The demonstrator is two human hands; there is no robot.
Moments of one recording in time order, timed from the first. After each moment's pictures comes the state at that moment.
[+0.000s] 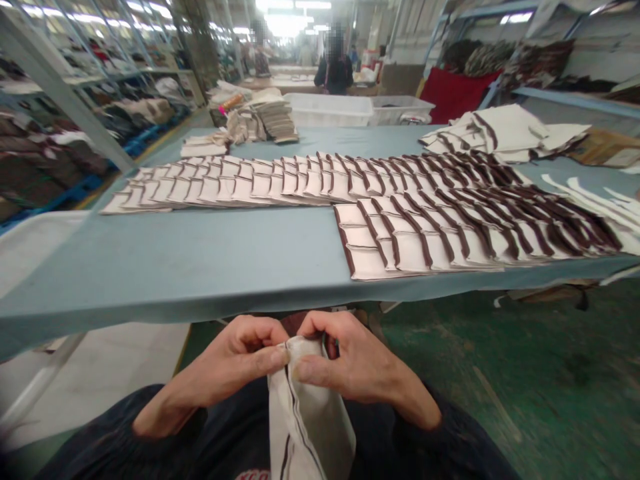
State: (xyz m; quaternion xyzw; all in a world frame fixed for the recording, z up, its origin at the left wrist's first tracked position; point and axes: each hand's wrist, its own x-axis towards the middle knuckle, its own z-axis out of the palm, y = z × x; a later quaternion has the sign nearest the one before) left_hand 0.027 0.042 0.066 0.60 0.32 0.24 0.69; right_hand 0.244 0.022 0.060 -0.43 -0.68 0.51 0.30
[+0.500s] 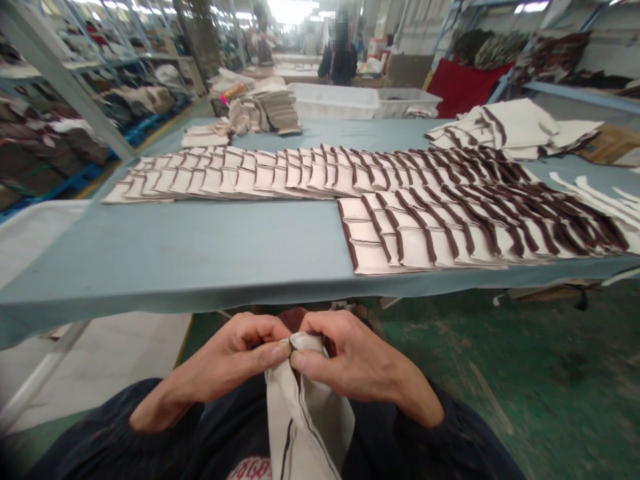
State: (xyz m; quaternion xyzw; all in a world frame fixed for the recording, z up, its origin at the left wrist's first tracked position) left_hand 0.020 0.038 0.065 0.65 0.33 0.22 0.65; right_hand 0.237 0.018 0.071 -0.44 -0.72 0.48 0.24
